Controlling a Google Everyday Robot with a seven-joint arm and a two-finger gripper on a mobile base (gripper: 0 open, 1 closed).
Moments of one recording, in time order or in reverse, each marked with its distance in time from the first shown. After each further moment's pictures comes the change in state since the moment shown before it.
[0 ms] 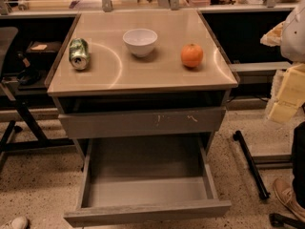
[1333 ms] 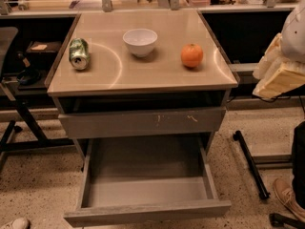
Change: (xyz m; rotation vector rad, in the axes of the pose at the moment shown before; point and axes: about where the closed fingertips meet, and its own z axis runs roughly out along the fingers) arm 0.000 0.000 0.000 0.000 0.000 0.000
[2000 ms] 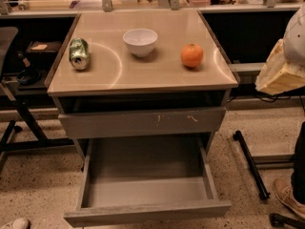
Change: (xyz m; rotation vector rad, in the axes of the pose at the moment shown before) arm 0.001 0.005 -0.001 0.005 0.007 -0.011
